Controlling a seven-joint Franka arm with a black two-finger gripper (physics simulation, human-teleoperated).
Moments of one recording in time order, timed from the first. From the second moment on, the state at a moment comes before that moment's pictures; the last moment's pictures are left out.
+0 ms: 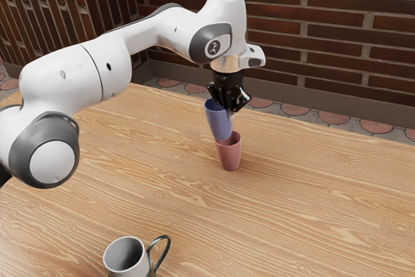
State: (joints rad) arm -0.14 0.75 -0.22 -0.95 0.22 1.69 -0.16
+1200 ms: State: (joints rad) arm -0.17 0.79 -0.22 -0.89 0.25 1.69 -0.16
